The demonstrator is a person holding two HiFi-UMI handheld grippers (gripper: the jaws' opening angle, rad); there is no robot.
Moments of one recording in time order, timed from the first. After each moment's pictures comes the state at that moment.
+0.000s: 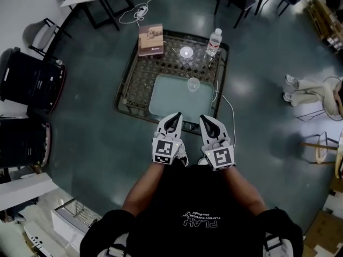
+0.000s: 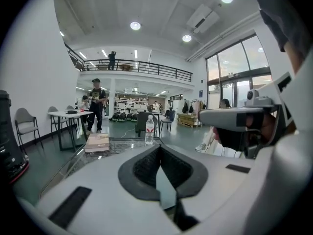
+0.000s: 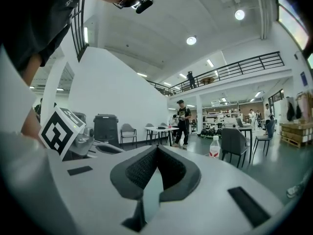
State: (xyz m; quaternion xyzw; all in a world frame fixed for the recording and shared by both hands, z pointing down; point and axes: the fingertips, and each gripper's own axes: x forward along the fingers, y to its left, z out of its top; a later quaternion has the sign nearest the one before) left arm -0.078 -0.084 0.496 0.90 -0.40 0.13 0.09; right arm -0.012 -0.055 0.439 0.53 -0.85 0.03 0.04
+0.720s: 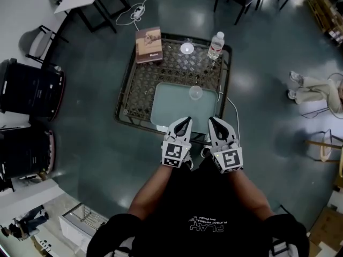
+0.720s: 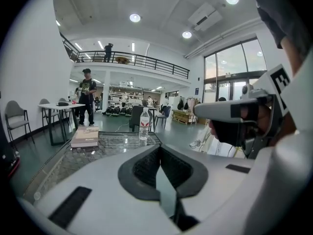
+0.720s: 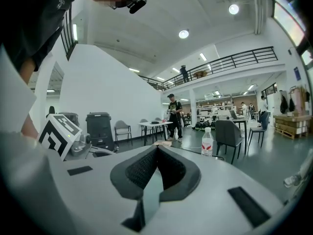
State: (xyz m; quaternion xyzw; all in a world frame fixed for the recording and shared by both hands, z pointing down) left arm -0.042 -0.118 0.531 0.91 -0.36 0.15 0.11; right arm 0.023 -0.100 0.463 0.56 -0.82 0.08 0.08
